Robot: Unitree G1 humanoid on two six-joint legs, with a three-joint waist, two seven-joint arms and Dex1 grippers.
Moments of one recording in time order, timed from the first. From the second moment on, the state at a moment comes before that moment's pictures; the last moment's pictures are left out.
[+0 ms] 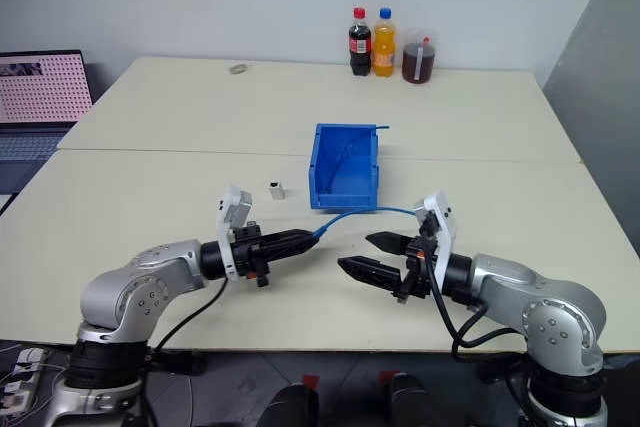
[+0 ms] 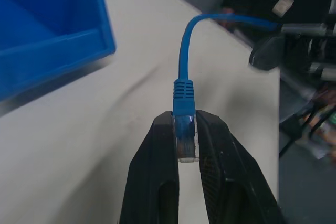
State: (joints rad) left arm -0.34 0.44 0.10 -0.25 -0.76 0.94 -0.83; right arm -0.32 -0.34 -0.15 -0.59 1.06 1.27 0.41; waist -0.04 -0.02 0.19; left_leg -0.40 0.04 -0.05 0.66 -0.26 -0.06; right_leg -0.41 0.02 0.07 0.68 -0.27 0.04
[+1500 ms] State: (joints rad) left arm -0.32 0.45 0.21 -0.31 -1.22 1.16 -0.60; right arm -0.51 -0.30 -0.05 -0.23 1.14 1.13 0.52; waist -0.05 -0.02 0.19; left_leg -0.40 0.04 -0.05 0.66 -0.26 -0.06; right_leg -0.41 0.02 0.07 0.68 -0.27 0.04
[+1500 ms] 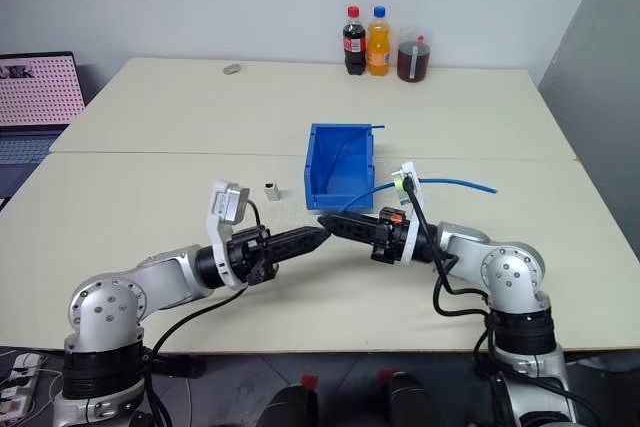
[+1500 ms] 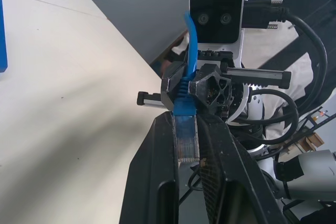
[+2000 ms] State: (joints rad) left arm -0.30 0.52 0.20 -0.32 -1.21 1.12 -0.65; right arm -0.54 -0.31 -0.06 -0.19 1.12 1.12 0.50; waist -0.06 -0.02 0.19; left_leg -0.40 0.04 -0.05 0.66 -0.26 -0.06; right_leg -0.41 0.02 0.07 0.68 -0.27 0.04
